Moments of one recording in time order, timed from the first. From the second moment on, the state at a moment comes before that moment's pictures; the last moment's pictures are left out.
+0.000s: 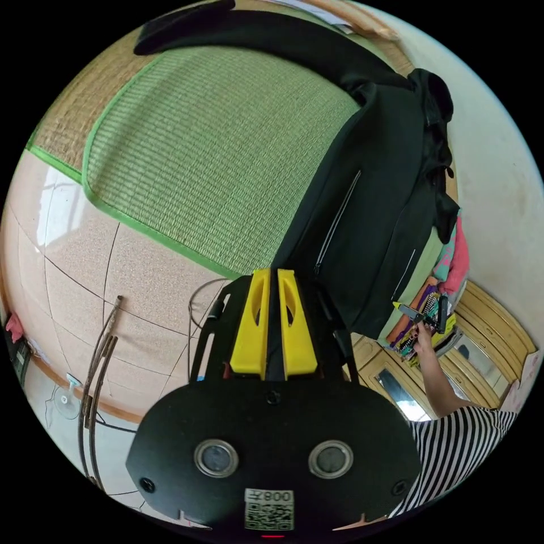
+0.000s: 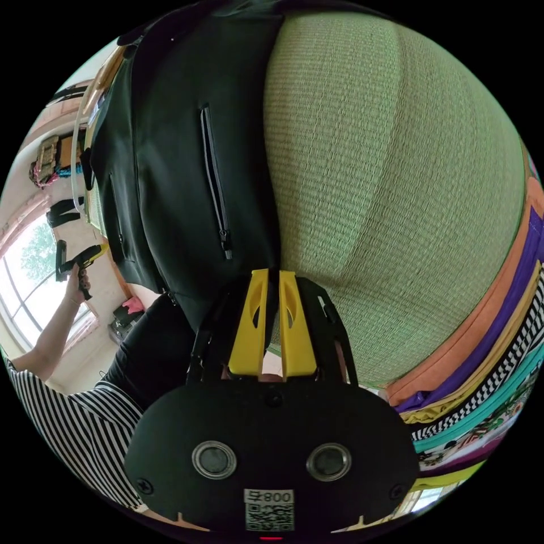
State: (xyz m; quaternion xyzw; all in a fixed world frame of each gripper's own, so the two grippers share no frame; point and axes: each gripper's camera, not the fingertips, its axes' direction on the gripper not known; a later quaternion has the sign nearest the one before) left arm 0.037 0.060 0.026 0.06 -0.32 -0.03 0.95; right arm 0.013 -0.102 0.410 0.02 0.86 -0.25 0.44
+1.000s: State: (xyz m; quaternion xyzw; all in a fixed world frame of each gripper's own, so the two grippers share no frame) left arm 0.151 -0.138 0.143 0.04 -0.22 0.23 0.95; right arm -0.054 -0.063 0.459 0.11 0.82 -0.25 0.51
